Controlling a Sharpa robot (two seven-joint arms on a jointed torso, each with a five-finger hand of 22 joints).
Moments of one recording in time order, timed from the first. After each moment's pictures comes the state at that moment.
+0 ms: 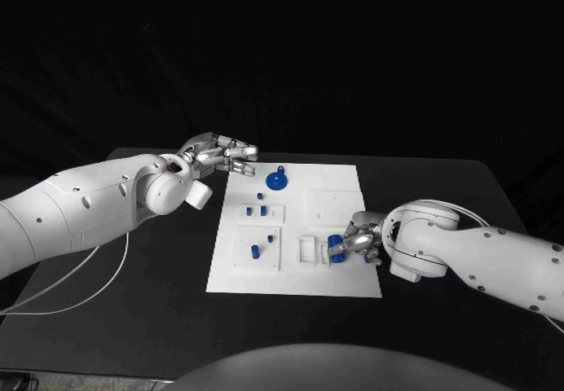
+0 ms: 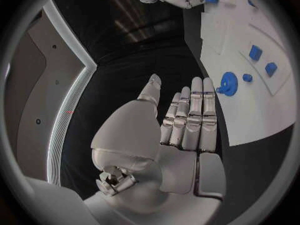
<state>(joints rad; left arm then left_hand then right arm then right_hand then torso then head) 1.22 -0.71 -0.11 1.14 -0.20 0.02 0.25 1.33 0.03 -0.06 -0.03 0.08 0.93 0.17 0.07 0.06 1.08 0.14 0.06 0.06 1.25 0.10 0.07 0.09 0.07 1.05 0.08 0.22 0.09 0.96 -0.82 0.09 1.63 -1.19 0.07 -0.67 0.87 -0.10 0.48 0.04 0.49 1.01 0.02 0.06 1.31 1.30 -0.05 1.10 1.26 1.46 -0.10 1.07 1.21 0.08 1.46 -0.12 0.58 1.28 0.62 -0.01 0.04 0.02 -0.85</state>
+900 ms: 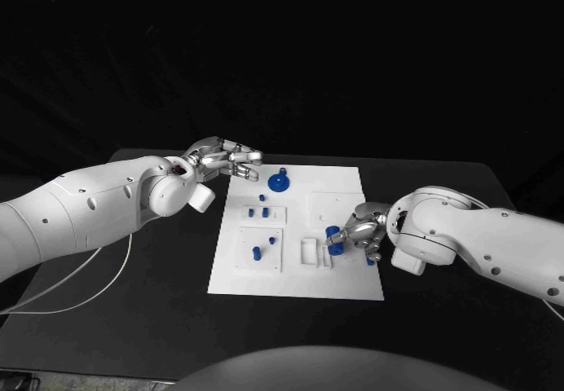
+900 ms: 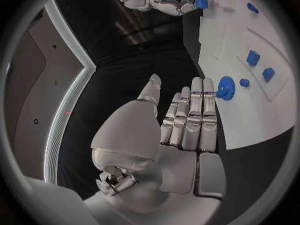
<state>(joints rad) 1.22 -0.71 -0.11 1.14 -0.21 0.05 0.23 1.33 0.03 -0.06 -0.03 0.09 0.93 0.17 0.07 0.06 1.08 0.14 0.06 0.06 1.25 0.10 0.07 0.09 0.07 1.05 0.08 0.22 0.09 1.04 -0.83 0.08 1.65 -0.99 0.06 -0.70 0.87 -0.10 0.47 0.02 0.53 1.01 0.02 0.06 1.31 1.31 -0.06 1.10 1.26 1.47 -0.10 1.07 1.21 0.08 1.46 -0.12 0.58 1.29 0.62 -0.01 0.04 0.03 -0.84</state>
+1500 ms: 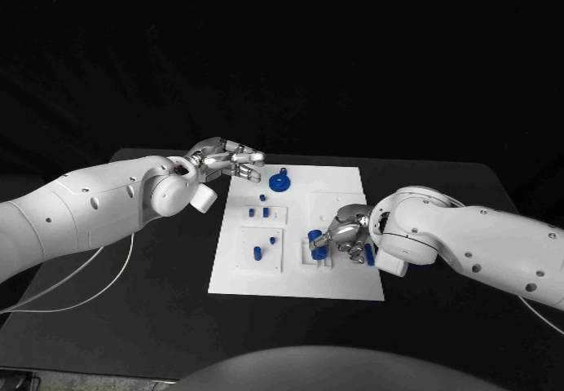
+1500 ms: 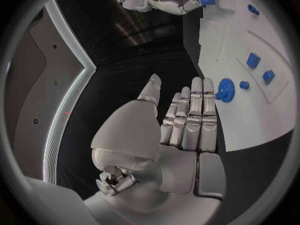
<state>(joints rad) 1.22 -0.70 -0.11 1.14 -0.21 0.06 0.23 1.33 0.03 -0.06 -0.03 0.09 0.93 0.17 0.07 0.06 1.08 0.14 0.06 0.06 1.25 0.10 0.07 0.09 0.07 1.05 0.08 0.22 0.09 1.04 -0.76 0.07 1.64 -0.94 0.07 -0.70 0.87 -0.10 0.45 -0.01 0.55 1.01 0.02 0.06 1.31 1.31 -0.06 1.10 1.27 1.46 -0.10 1.07 1.20 0.08 1.46 -0.12 0.58 1.29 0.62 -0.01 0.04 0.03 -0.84</state>
